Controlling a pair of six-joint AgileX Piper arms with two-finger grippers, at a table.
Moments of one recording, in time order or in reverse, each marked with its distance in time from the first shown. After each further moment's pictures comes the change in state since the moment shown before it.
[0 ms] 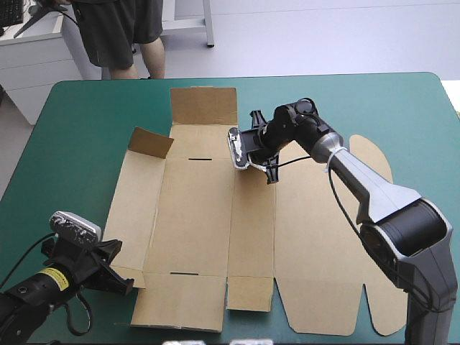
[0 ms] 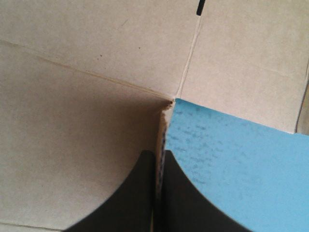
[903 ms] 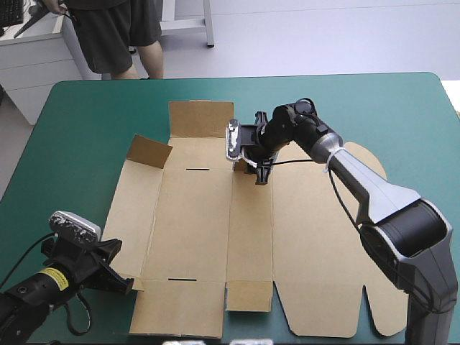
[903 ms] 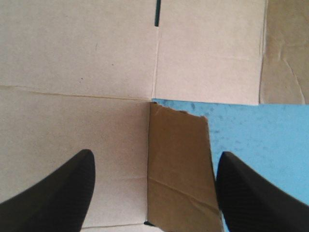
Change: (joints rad) left arm 0.000 0.000 0.000 0.000 -0.005 0.000; right arm 0.005 -0.004 -0.002 0.029 0.004 0.252
